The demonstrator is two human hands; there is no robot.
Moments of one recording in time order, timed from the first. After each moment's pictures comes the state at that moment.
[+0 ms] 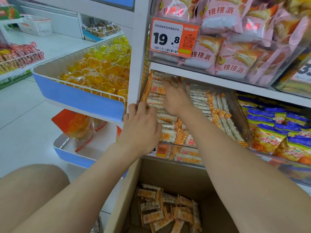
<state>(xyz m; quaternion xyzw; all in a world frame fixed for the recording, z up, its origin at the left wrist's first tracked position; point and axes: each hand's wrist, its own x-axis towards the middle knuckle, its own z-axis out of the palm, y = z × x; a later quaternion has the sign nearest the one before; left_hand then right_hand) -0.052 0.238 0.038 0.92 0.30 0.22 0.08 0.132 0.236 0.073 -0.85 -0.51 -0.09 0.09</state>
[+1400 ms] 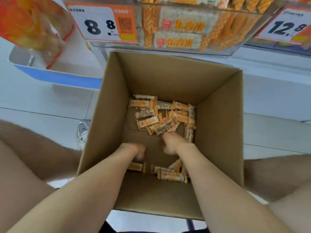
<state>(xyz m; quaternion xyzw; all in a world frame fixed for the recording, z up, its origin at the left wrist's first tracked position) -0.119 0.078 -0.282 0.77 0.19 -0.56 0.22 0.011 -0.033 -0.260 -0.76 -0.40 0.50 -0.12</state>
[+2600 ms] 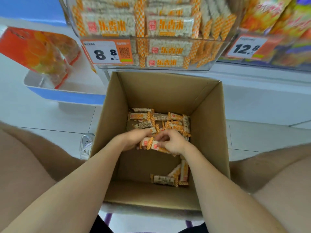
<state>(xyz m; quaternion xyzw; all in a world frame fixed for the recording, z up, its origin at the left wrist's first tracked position) -0.103 0.113 -0.234 0.63 0.36 -0.30 0.62 0.017 -0.055 -0.234 -0.79 -0.30 0.47 0.26</state>
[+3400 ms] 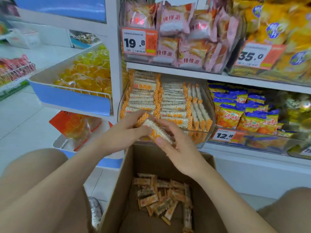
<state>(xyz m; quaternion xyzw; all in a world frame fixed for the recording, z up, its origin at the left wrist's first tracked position) -0.106 0.180 0.080 0.81 0.15 0.11 0.56 0.024 0.006 0.048 -0.72 -0.50 0.17 0.45</state>
